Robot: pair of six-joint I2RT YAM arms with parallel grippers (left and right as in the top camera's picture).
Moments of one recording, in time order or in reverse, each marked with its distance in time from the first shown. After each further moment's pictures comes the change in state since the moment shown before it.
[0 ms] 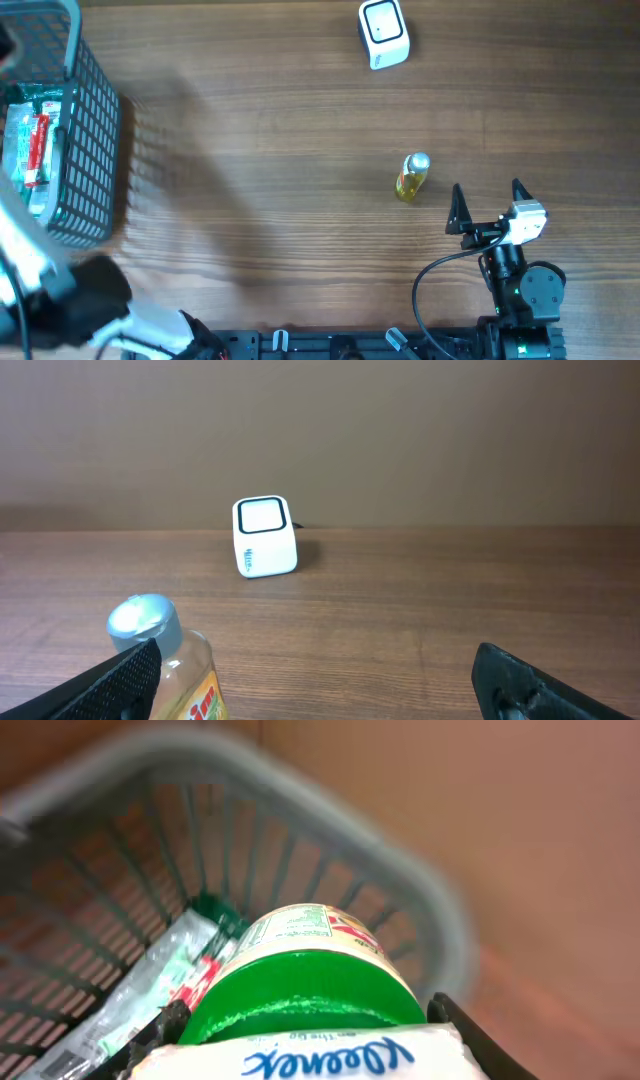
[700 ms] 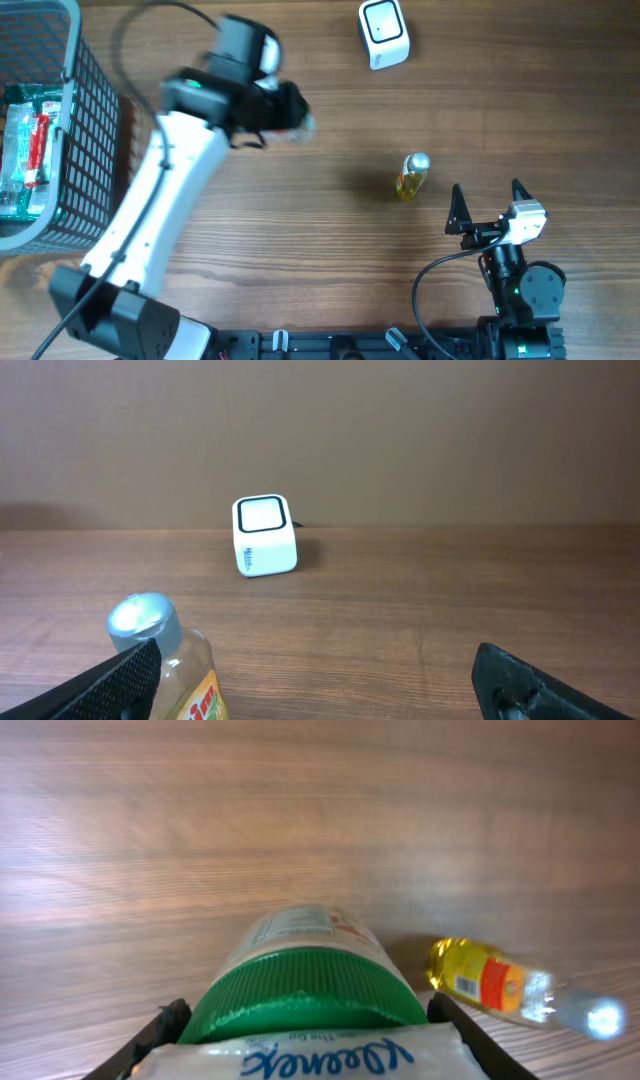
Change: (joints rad) left arm -0.952 -0.135 -0.570 0.007 0.047 -0.216; right arm 0.000 0.003 0.000 0.000 0.000 0.000
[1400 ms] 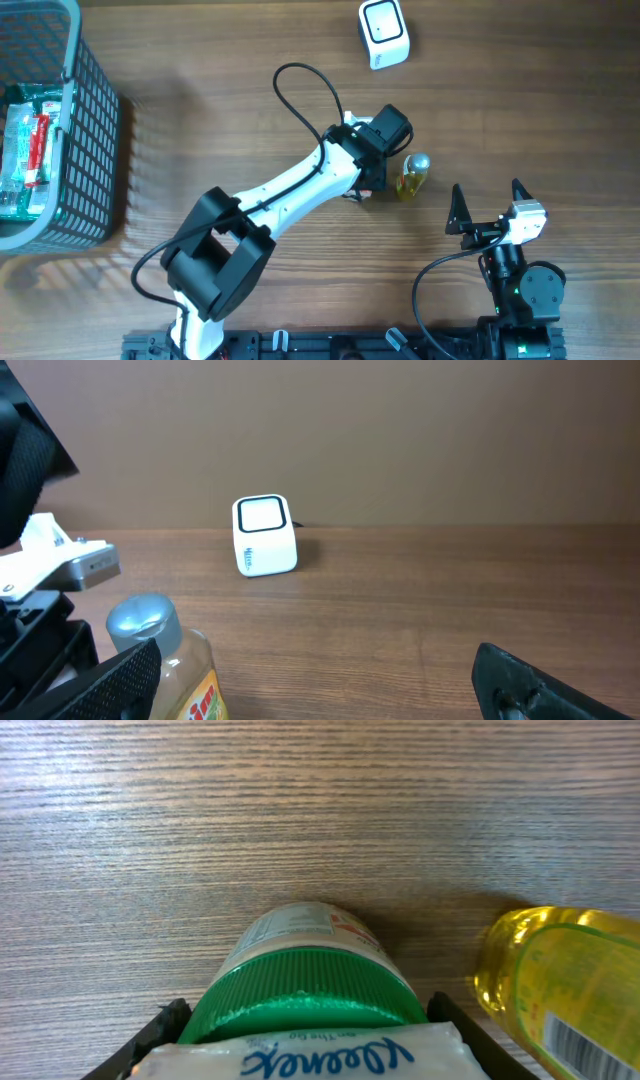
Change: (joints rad) left arm -0.402 0.341 -0.091 0.191 -0.267 -0.316; right arm 0.000 0.000 0.000 0.000 0.000 0.000
